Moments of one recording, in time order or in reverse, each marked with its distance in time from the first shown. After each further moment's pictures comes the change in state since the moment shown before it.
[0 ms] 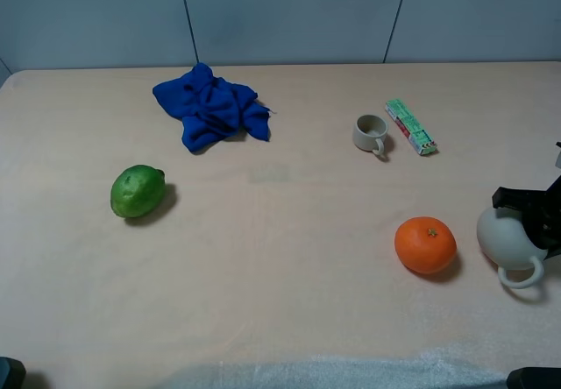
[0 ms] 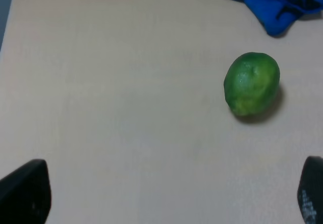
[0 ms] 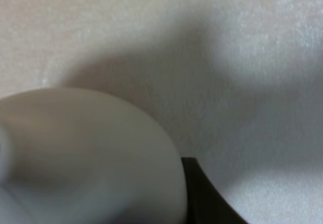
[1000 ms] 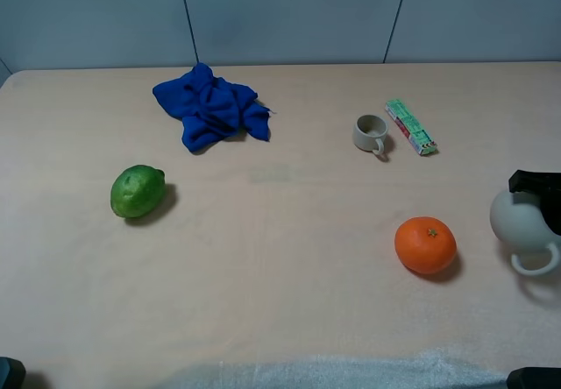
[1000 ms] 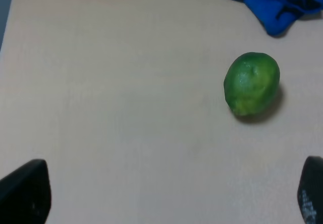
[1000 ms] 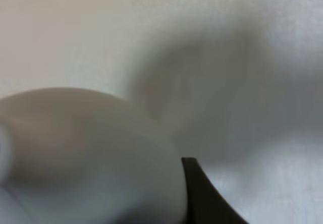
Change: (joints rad) left arm 0.000 0.000 0.000 0.000 0.000 0.000; right arm 0.000 -0.194 0.001 -0.002 0.097 0.000
